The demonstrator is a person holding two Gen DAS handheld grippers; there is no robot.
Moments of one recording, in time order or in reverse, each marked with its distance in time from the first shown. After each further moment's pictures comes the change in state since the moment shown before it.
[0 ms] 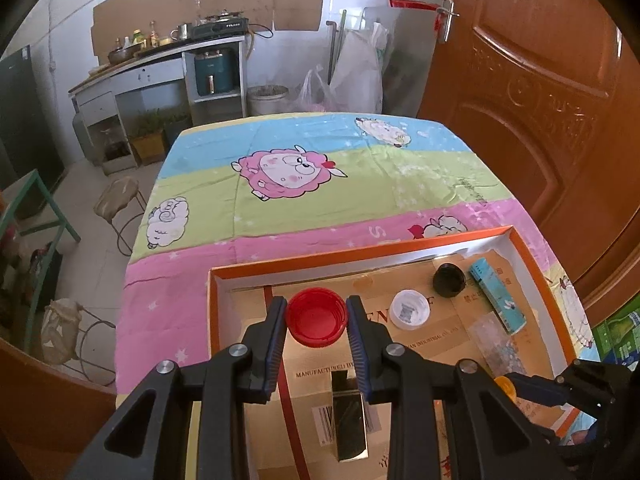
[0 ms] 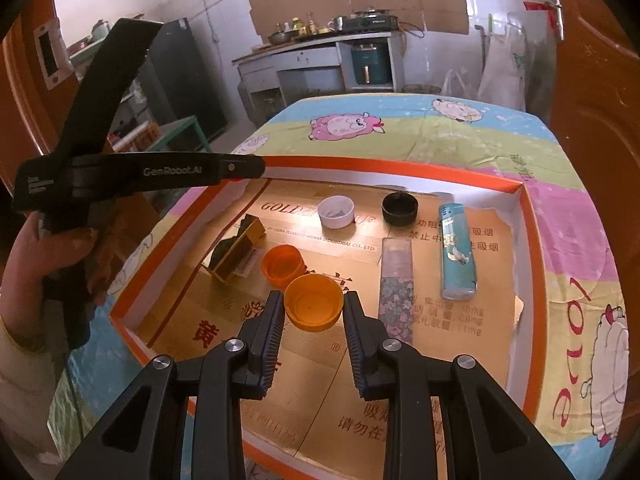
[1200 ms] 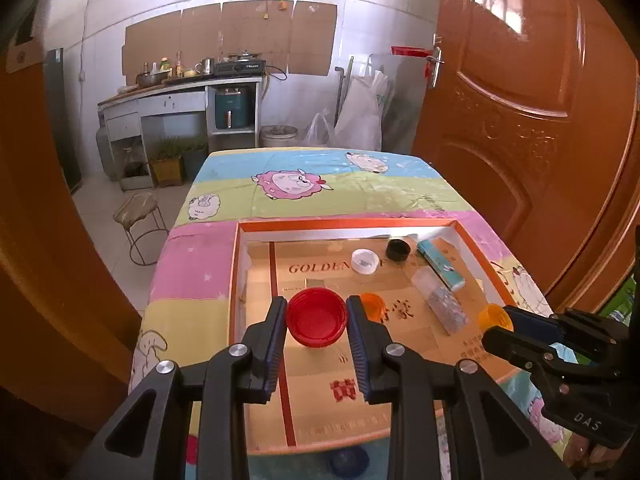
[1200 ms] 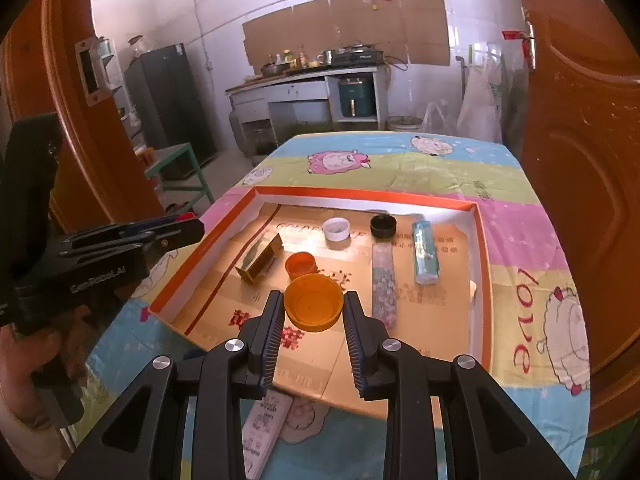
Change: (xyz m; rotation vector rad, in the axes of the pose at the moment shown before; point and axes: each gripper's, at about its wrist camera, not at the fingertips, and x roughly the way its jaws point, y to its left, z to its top) left arm -0.101 -0.018 -0.078 -0.053 -0.180 0.014; right arm -0.069 0.025 -0.020 -0.003 -0.120 -0.066
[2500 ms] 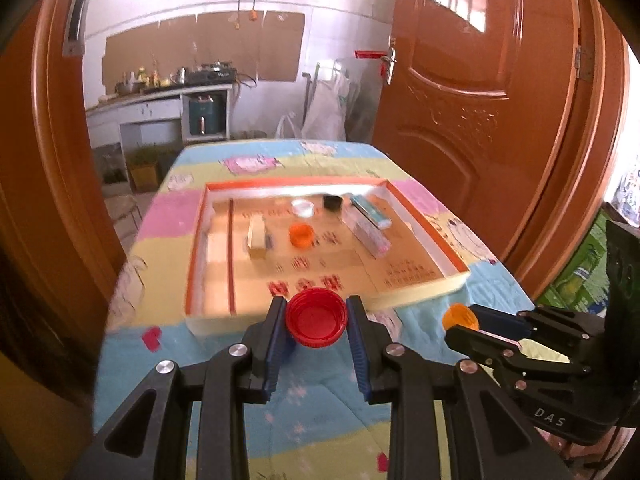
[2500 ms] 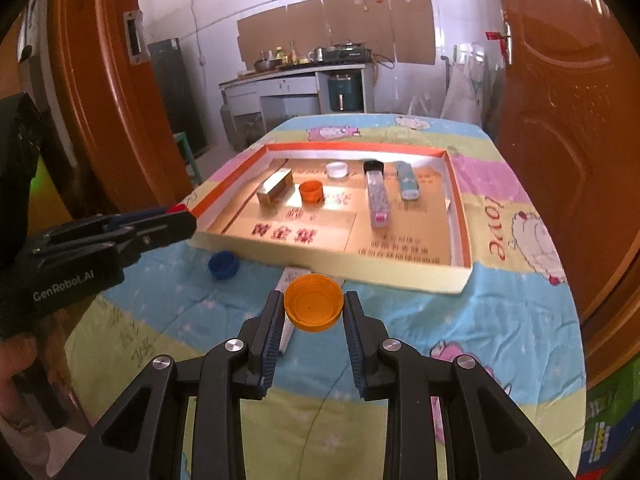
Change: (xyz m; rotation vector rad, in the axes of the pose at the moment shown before) left arm -0.076 -0.040 -0.079 0.053 -0.042 -0.084; right arm -0.066 0.029 -0.090 0.000 -0.005 -0.066
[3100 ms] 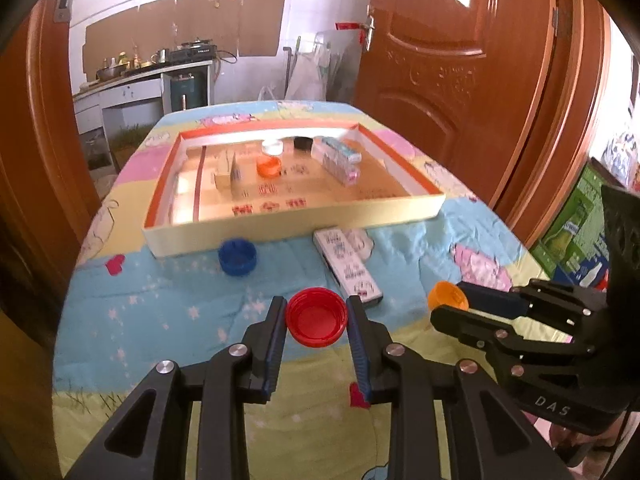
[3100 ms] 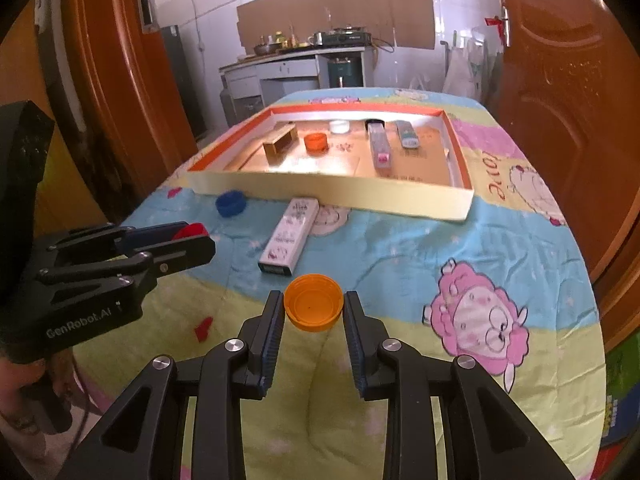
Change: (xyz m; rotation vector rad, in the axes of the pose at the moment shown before) left arm 0.003 -0.021 -0.057 0.030 0.096 -0.059; right arm -0.006 0.008 -0.052 0.005 0.053 0.001
